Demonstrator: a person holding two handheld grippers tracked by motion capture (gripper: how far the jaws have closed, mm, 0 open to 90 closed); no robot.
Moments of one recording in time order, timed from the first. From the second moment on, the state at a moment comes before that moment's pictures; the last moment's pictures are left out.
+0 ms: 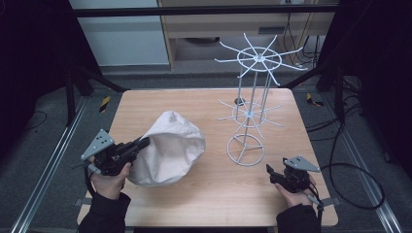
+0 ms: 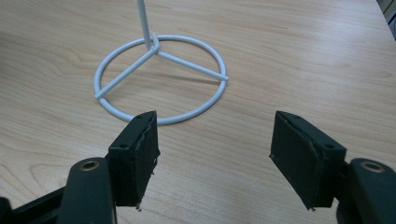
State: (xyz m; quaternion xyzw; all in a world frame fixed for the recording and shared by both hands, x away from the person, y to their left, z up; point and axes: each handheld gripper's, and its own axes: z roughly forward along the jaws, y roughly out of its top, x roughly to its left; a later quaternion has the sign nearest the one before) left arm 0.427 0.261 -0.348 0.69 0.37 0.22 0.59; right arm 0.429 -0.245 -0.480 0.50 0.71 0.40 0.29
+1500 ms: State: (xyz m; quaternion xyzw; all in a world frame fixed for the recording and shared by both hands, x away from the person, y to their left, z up) left arm 0.420 0.242 -0.243 0.49 0.30 0.26 0.78; right arm 0.430 -0.243 -0.482 0.50 0.71 0.39 0.29
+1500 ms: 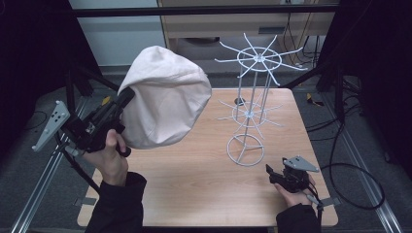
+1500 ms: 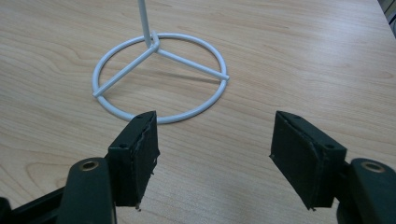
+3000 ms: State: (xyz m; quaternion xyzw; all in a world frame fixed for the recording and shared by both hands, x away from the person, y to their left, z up) left arm 0.472 0.177 -0.218 0.48 0.29 0.23 0.79; right arm 0.429 -0.244 -0.482 0.49 0.71 0.40 0.29
